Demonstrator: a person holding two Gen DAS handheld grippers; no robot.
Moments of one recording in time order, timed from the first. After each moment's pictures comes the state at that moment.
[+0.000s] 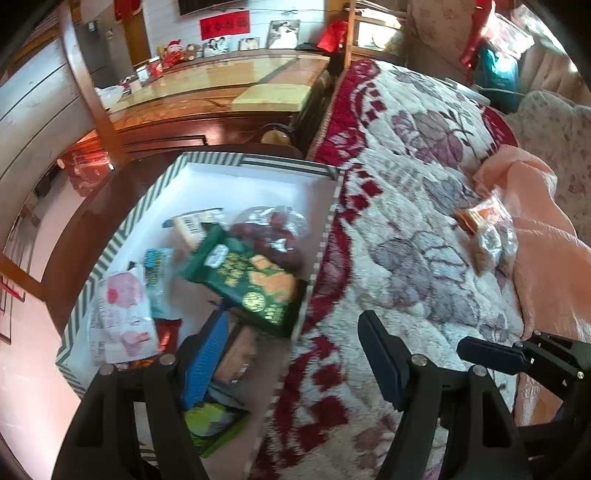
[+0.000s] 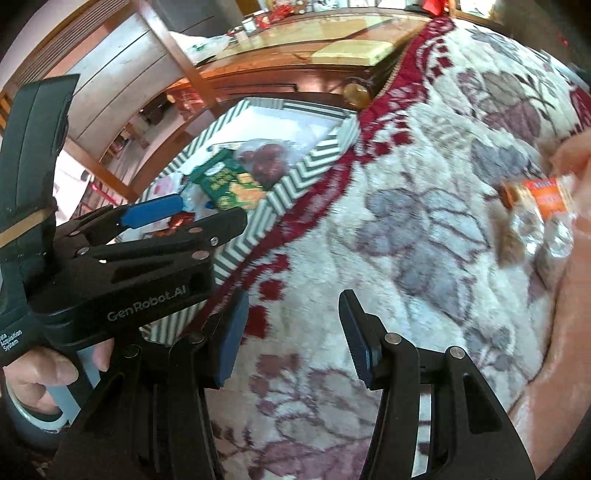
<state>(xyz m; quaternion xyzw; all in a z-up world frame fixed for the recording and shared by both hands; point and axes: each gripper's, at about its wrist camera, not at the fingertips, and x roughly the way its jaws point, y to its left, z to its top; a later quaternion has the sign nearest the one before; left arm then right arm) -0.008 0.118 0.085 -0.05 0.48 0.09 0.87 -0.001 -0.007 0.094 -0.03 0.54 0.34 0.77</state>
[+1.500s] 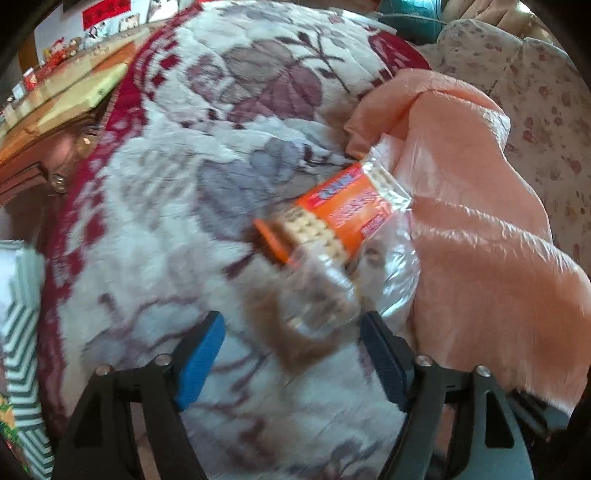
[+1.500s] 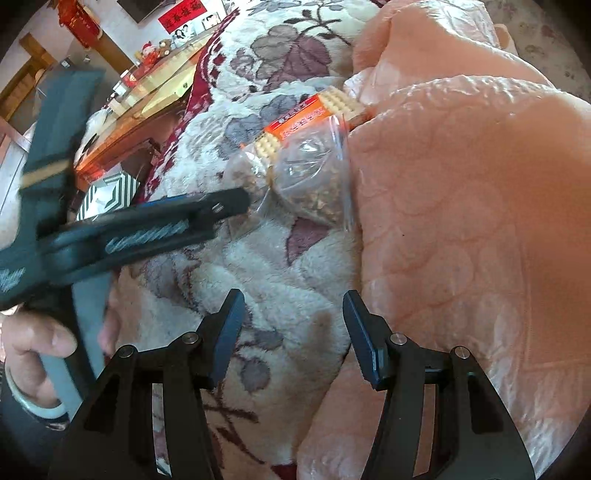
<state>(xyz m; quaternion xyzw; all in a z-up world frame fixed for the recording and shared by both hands) 0.149 -0.064 0.029 -0.05 0.56 -0.09 0.82 0.062 -0.205 0.053 0.09 0.57 0.17 0.80</state>
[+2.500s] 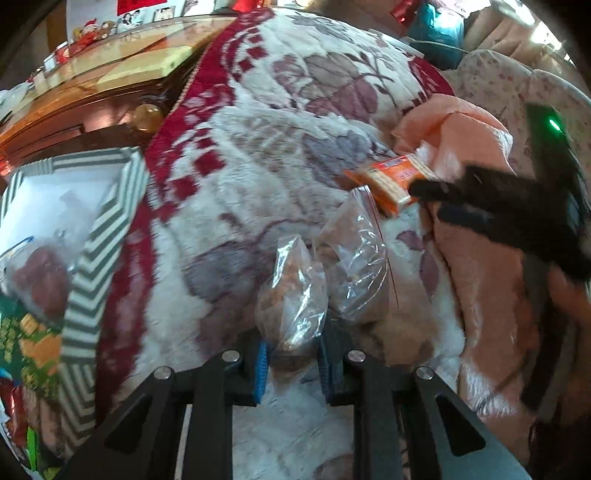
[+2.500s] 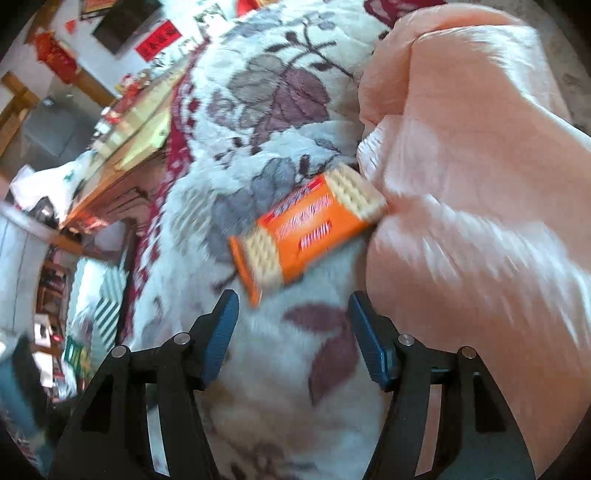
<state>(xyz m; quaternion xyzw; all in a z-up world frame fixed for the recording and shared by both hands) 0.079 0.028 0.040 -0.08 0.54 -0.06 0.84 0.174 -0.171 0.050 0.14 0.56 0.13 0.81</state>
